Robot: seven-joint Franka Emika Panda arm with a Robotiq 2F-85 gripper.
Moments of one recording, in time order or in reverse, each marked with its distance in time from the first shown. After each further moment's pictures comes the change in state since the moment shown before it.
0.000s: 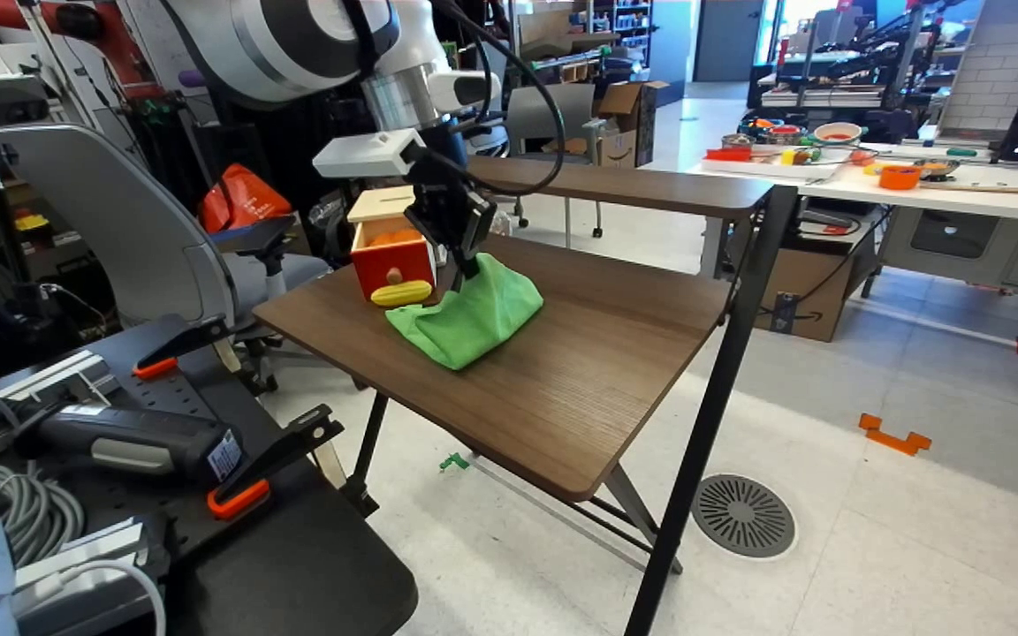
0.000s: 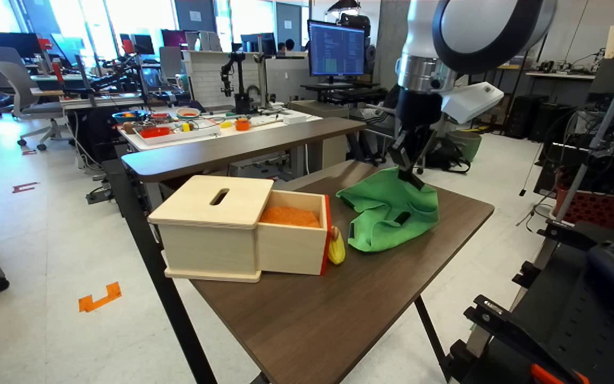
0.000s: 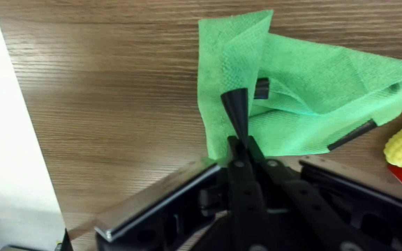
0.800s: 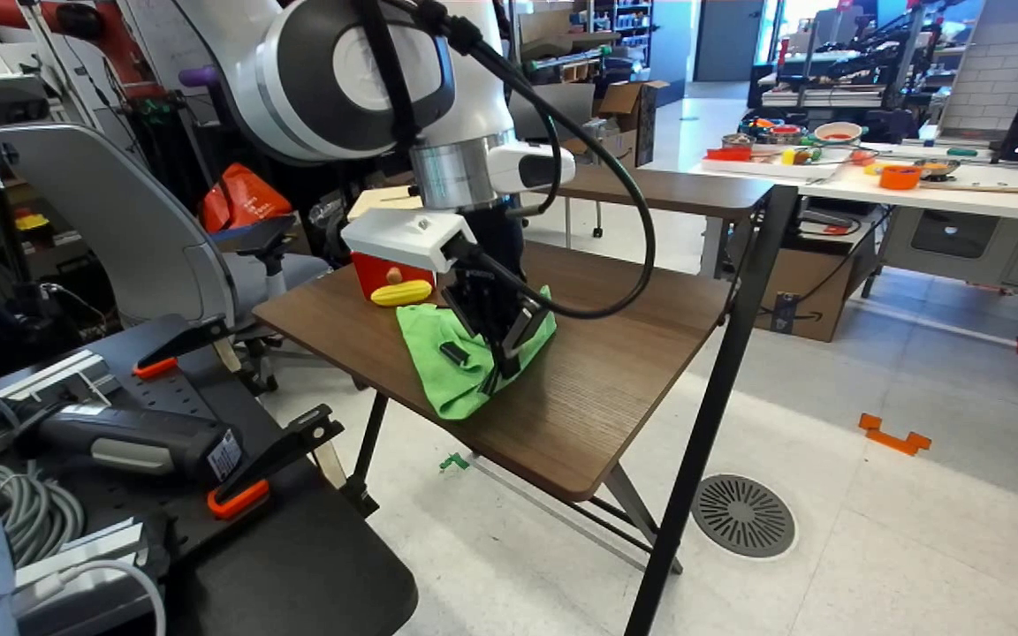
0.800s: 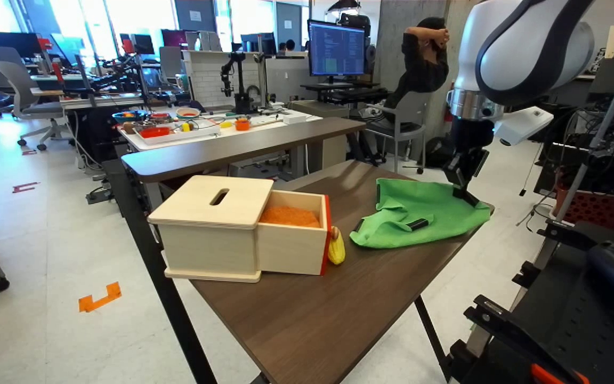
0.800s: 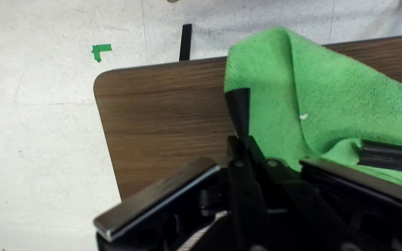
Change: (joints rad) arm -0.177 0.076 -0.038 -0.022 0.002 0.001 -0.097
